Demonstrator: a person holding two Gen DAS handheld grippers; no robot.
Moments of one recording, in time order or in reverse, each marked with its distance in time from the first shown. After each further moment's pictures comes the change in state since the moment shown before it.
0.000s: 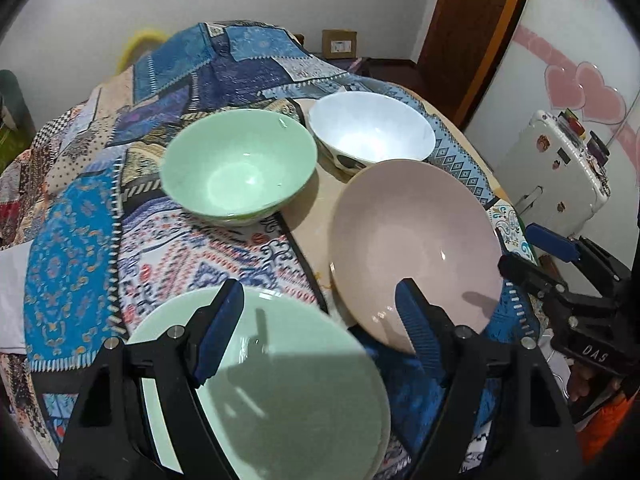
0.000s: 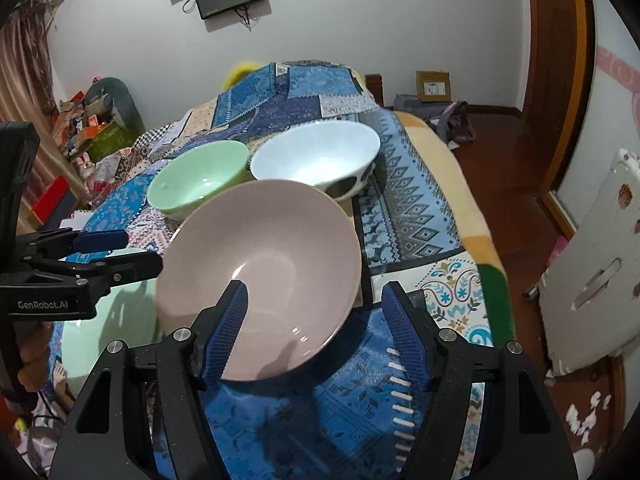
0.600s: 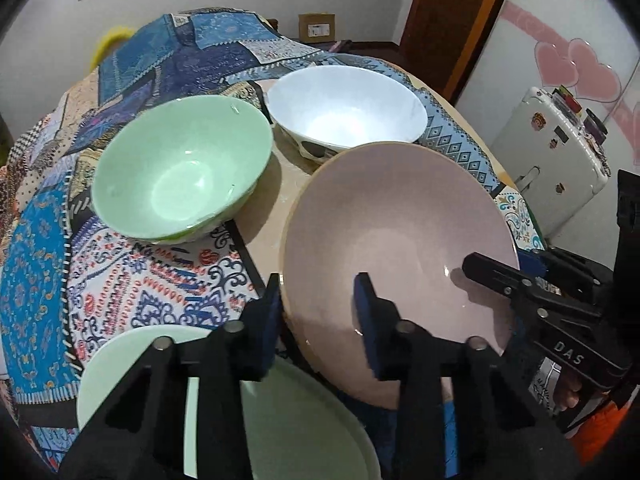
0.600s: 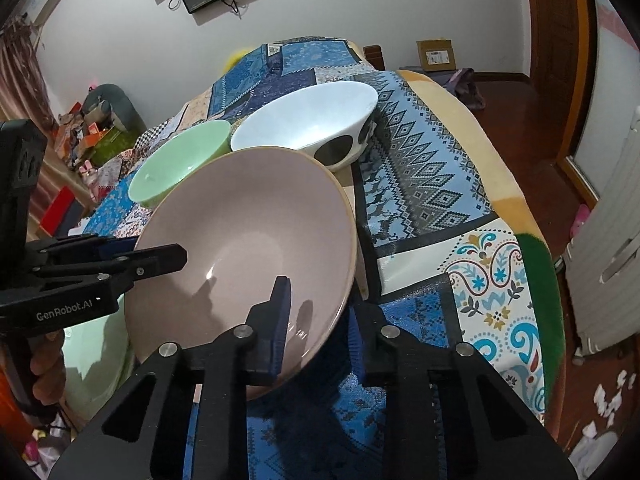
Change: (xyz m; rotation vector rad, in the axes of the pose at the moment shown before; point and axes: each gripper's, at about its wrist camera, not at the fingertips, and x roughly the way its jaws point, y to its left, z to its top) left arm 0.051 -0.019 0.012 0.056 0.051 -0.042; right arm 0.027 -0.017 -0.010 0.079 0.060 0.070
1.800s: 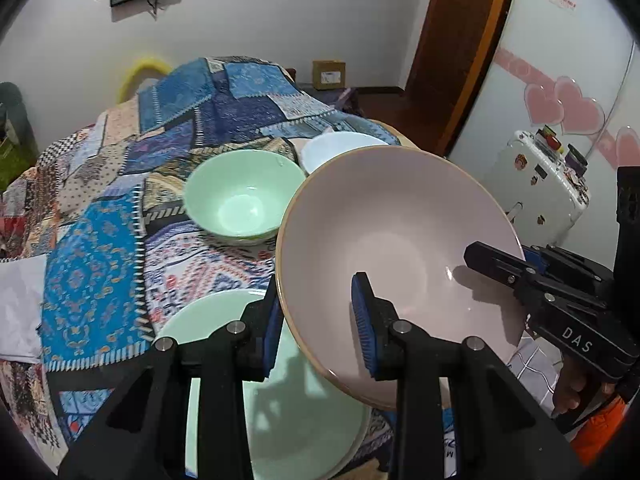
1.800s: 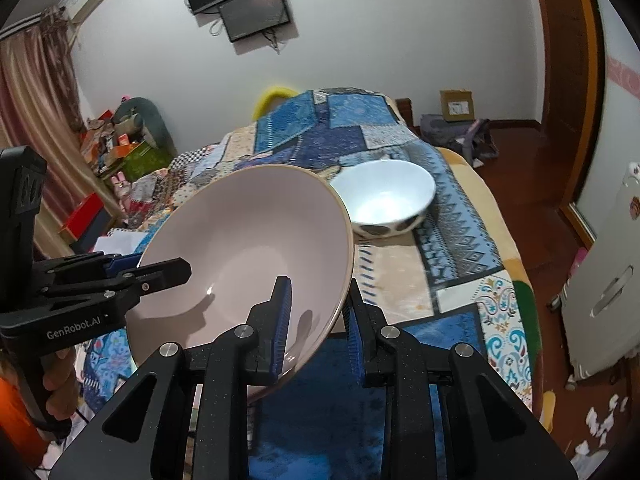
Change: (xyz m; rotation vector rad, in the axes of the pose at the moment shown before) left arm -0.122 0.015 -0.029 -0.044 -0.169 0.024; right arm -0.062 0.078 0.017 -0.094 -0.126 0.024
